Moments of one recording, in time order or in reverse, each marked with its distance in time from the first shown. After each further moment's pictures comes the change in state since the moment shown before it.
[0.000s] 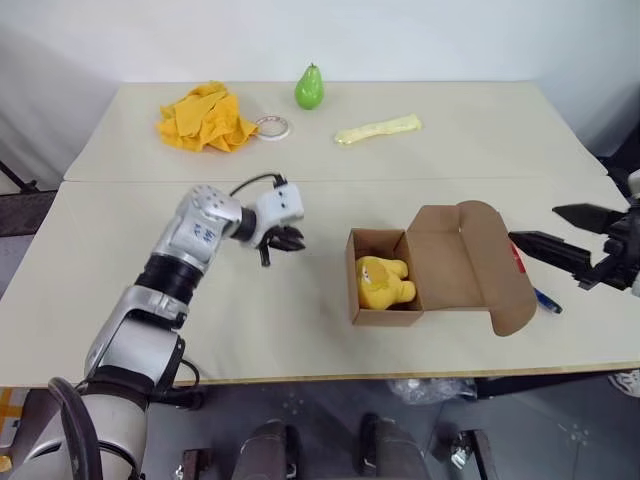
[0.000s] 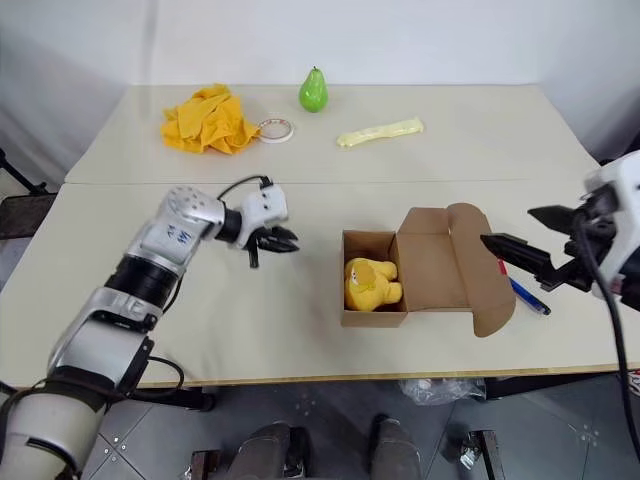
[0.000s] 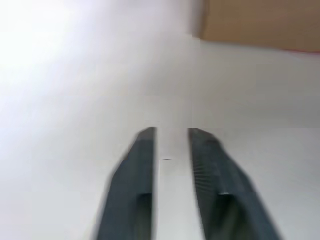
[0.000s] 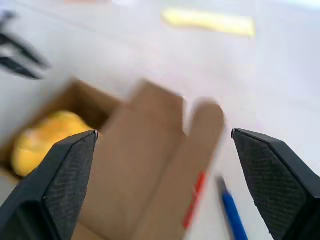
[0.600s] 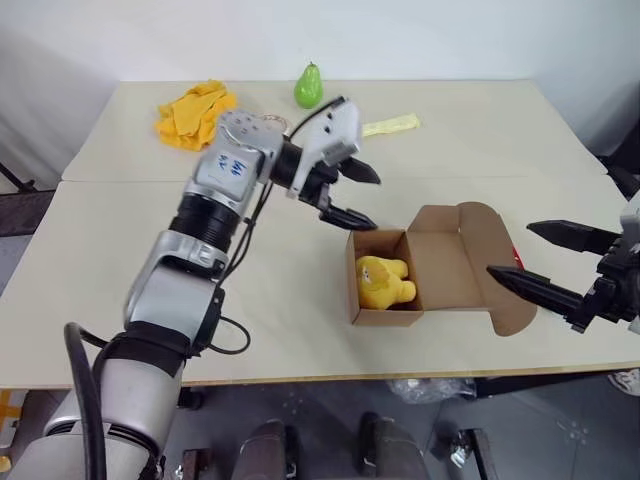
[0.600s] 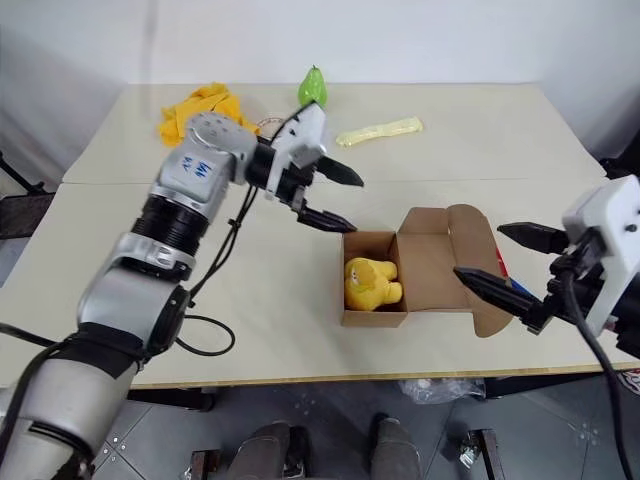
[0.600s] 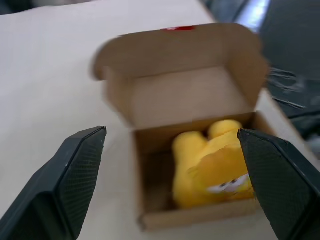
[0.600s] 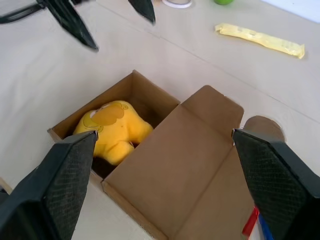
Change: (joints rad) left arm -0.190 -0.221 0.006 0.014 -0.142 -0.031 -0.342; right arm 0.124 0.108 -0.095 -0.232 -0.052 0.024 0.059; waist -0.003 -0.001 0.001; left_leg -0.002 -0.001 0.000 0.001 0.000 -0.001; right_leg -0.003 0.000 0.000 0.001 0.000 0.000
